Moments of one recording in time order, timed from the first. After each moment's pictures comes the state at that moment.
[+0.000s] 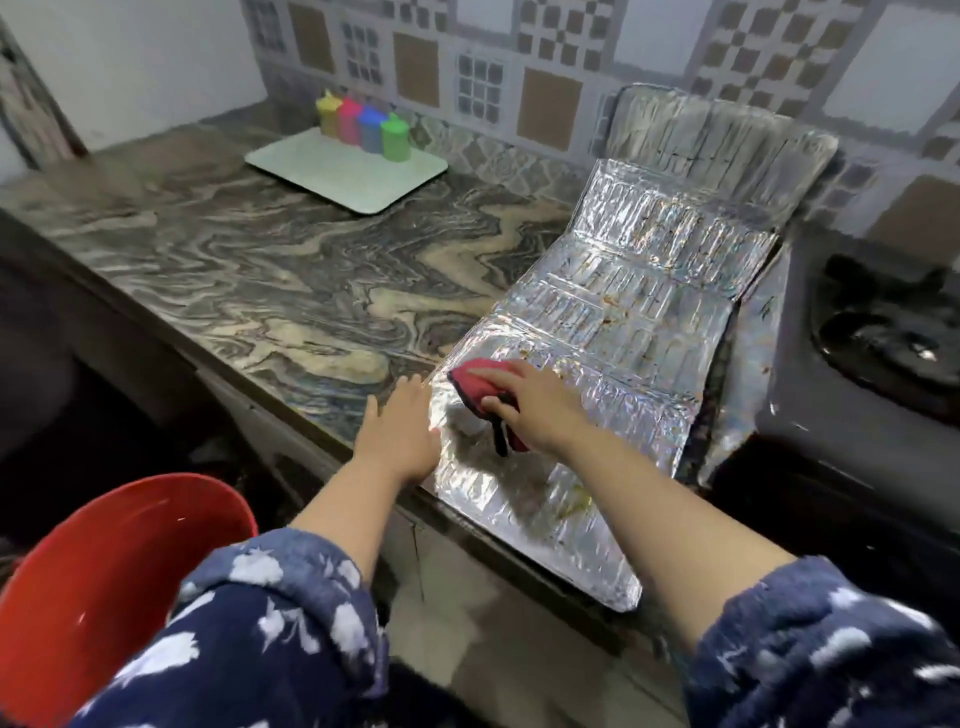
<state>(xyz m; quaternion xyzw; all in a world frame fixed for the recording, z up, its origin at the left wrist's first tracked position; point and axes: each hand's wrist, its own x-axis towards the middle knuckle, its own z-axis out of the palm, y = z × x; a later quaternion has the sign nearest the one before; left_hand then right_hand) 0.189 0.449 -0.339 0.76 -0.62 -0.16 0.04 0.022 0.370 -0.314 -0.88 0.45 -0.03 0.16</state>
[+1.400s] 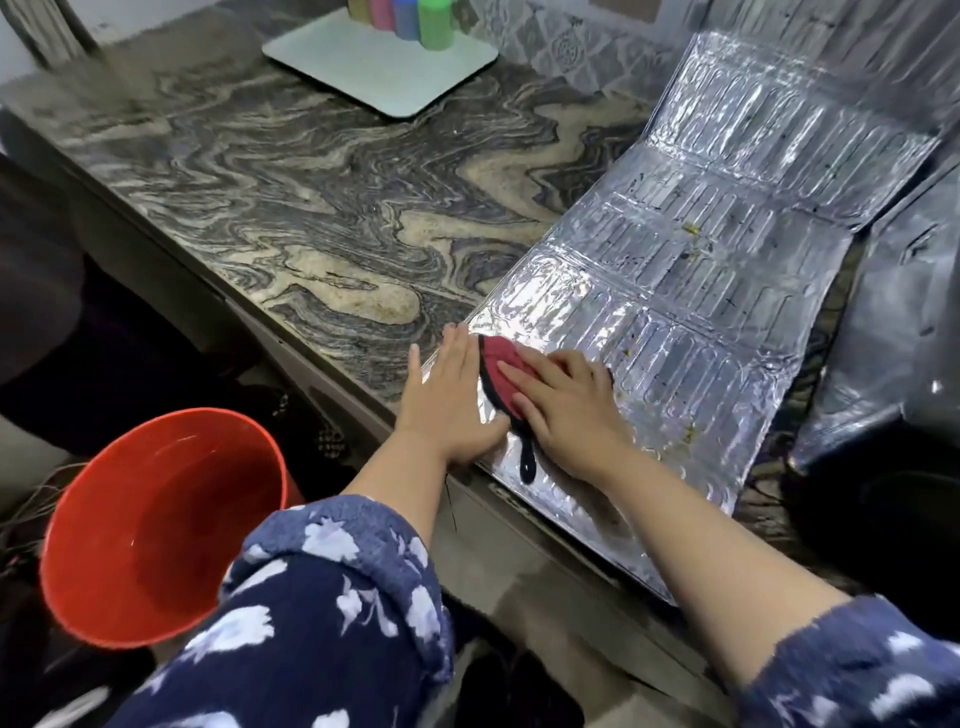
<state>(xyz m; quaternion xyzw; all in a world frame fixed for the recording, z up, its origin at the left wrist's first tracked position) 0.181 0.446 -0.378 0.75 -0.65 -0.11 -0.03 0.021 0.389 -0.388 -0.92 0.38 -0.07 0.10</state>
